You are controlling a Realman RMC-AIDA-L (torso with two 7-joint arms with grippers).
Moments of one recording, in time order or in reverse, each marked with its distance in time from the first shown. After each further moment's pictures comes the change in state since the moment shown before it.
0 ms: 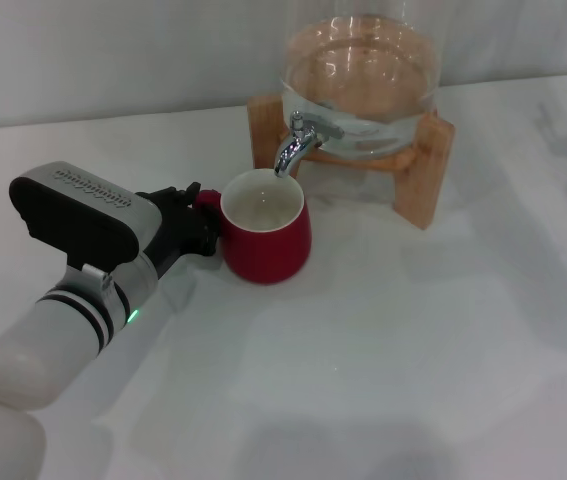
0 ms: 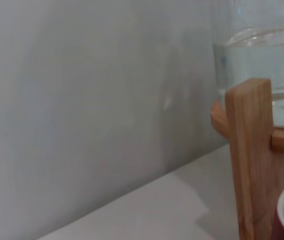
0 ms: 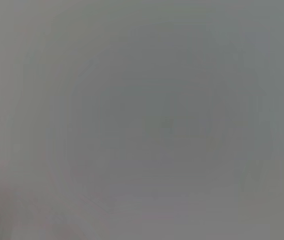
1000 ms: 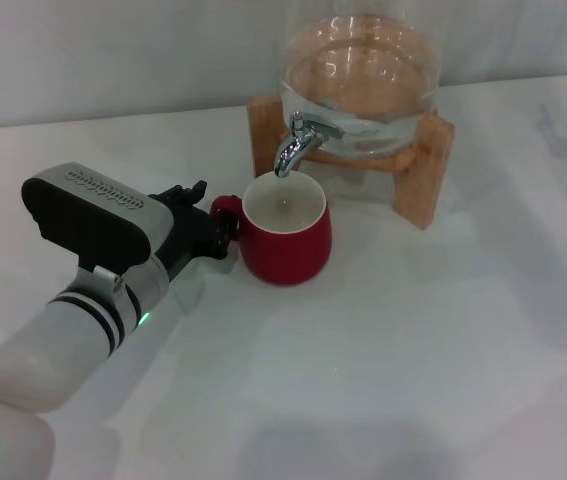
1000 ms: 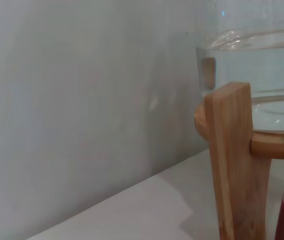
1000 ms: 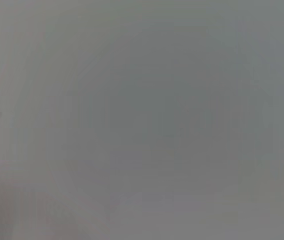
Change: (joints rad) left arm 0.007 -0.002 -0.010 0.035 0.001 0.020 0.022; right arm -0.007 -0.004 -0.012 0.000 0.000 0.000 0.000
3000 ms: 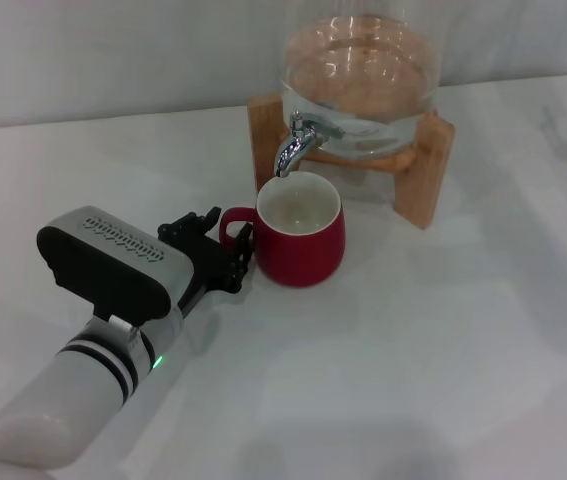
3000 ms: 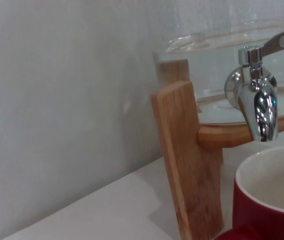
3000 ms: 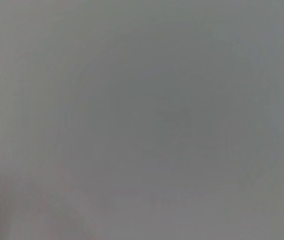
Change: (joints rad) left arm 0.157 -0.003 -0.053 0.170 -0.001 0.001 0.246; right arm -0.008 0.000 0.000 0.003 0.000 -0.006 0.000
